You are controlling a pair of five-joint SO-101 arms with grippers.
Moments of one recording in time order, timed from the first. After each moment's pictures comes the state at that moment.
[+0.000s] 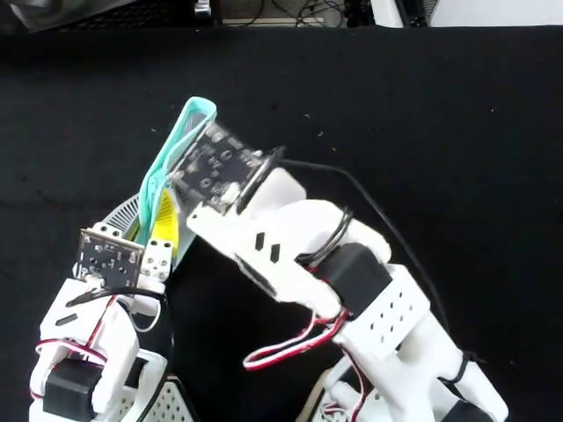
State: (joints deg) left arm 8.7 -97.3 65.0 55.3 -9.7; right arm -42.5 -41.4 21.6 50.8 16.7
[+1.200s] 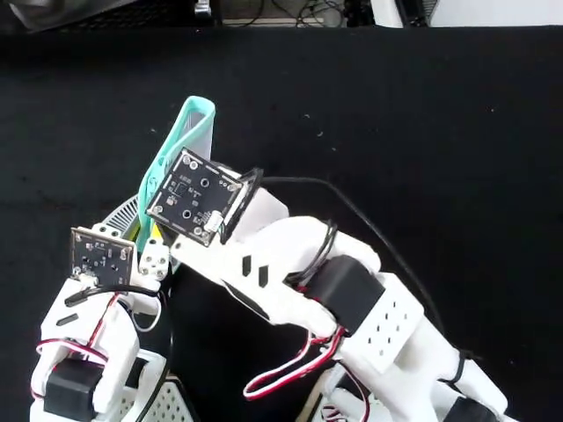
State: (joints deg) left arm 8.6 -97.4 65.5 55.2 -5.4; right arm -50.4 -41.4 21.4 52.6 16.0
